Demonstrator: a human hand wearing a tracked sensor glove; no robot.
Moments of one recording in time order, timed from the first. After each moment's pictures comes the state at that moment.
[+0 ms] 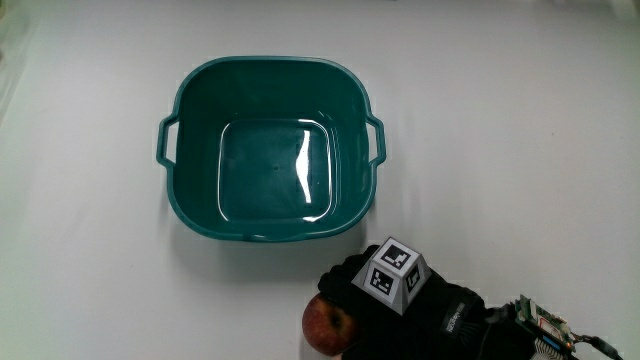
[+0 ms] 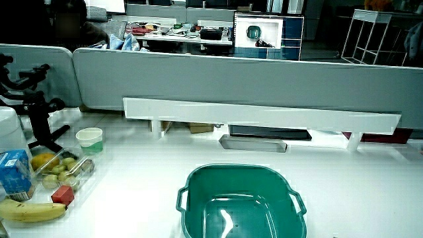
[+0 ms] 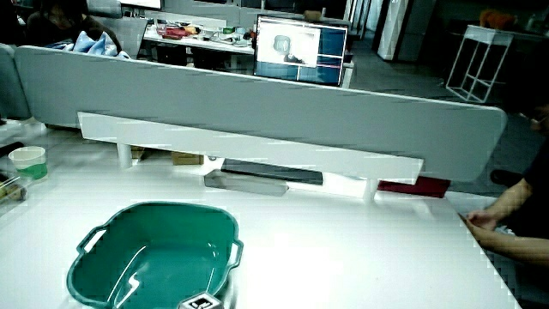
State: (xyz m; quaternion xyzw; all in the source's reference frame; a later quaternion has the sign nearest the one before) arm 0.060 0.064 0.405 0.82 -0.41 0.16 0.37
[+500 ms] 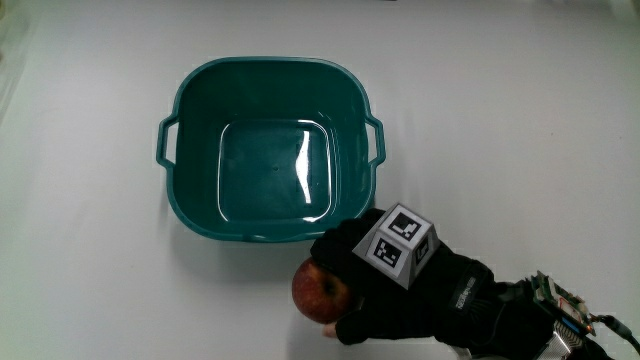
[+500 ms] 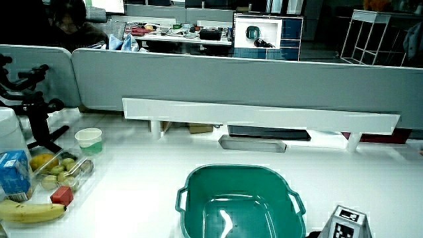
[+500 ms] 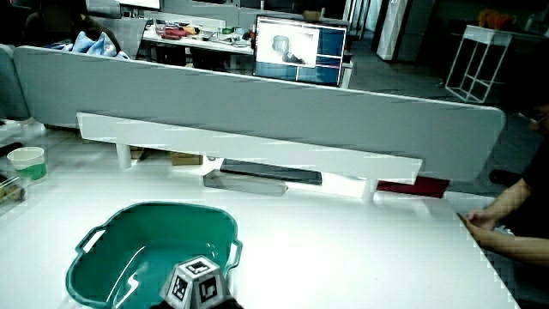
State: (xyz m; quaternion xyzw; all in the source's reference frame) arm 0.061 0.034 0.362 0.84 -0.42 0.16 0.31
